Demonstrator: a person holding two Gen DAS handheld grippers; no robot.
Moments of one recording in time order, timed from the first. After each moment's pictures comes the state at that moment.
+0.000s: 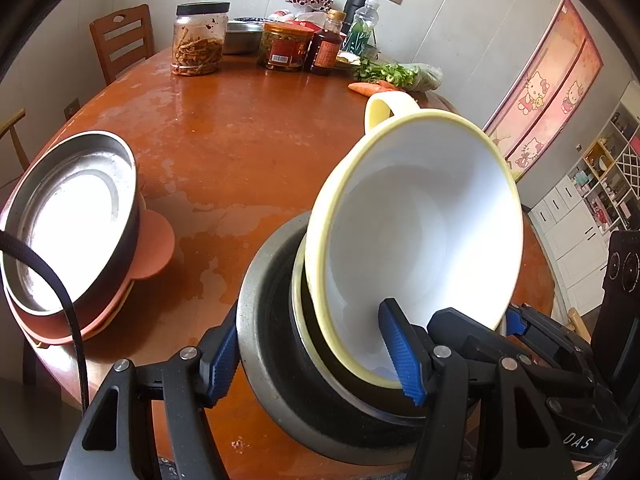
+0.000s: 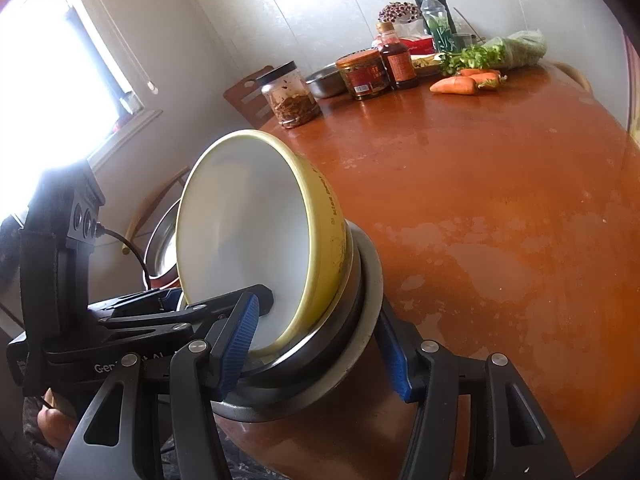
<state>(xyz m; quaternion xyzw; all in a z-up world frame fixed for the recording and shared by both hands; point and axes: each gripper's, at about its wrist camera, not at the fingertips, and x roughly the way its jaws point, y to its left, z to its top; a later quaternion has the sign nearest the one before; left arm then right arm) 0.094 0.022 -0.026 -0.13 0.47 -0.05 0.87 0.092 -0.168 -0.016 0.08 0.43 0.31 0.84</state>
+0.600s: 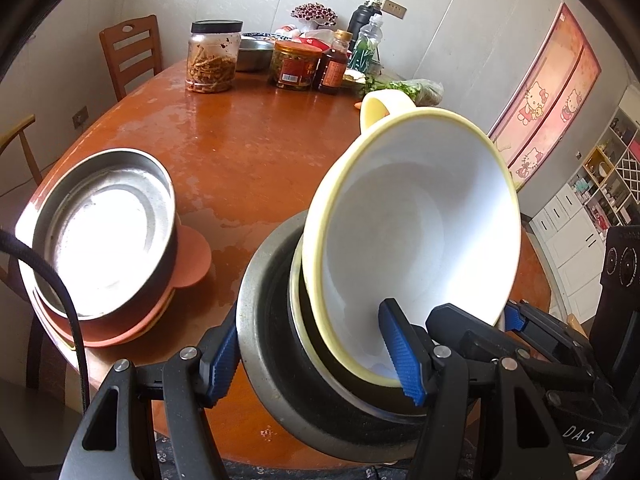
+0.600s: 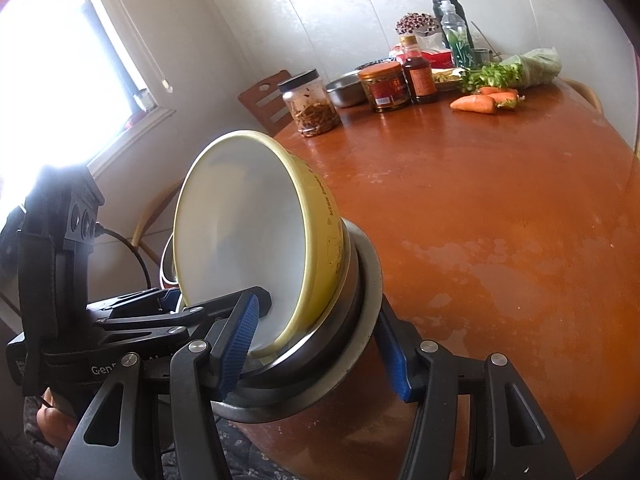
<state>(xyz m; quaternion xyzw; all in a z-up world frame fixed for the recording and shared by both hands) 0.080 0.038 -0.004 -0.13 0.45 -0.04 0.88 0.093 -0.151 -0.001 0.08 0.41 0.33 0.84</state>
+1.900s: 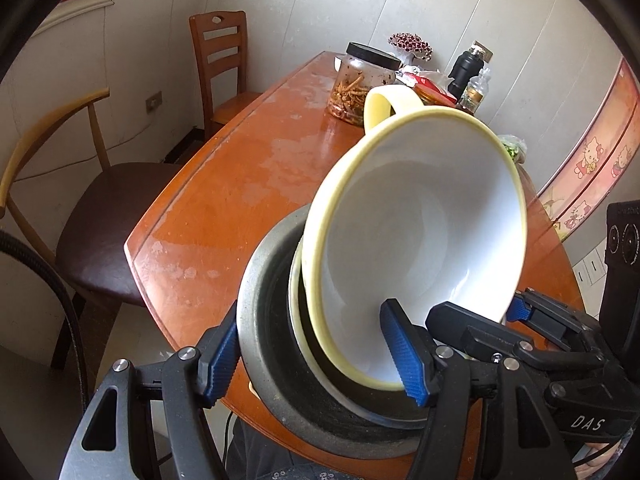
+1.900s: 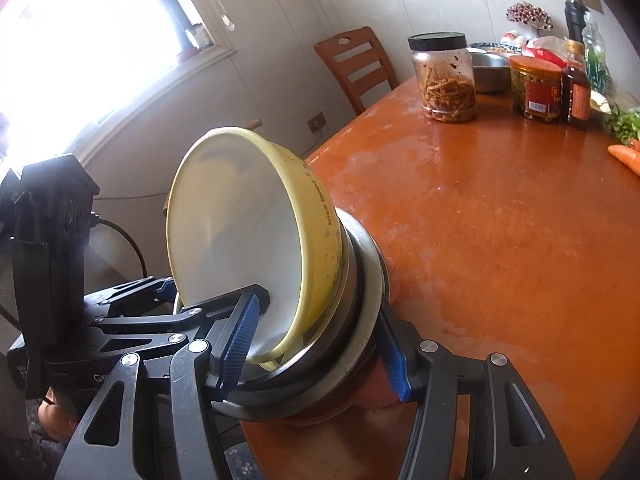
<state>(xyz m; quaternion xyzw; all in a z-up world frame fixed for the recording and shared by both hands) 0.088 0.220 -0.006 -0.17 0.44 0.06 0.88 0.158 0.056 -0.006 0.00 0.44 0.43 0.79</state>
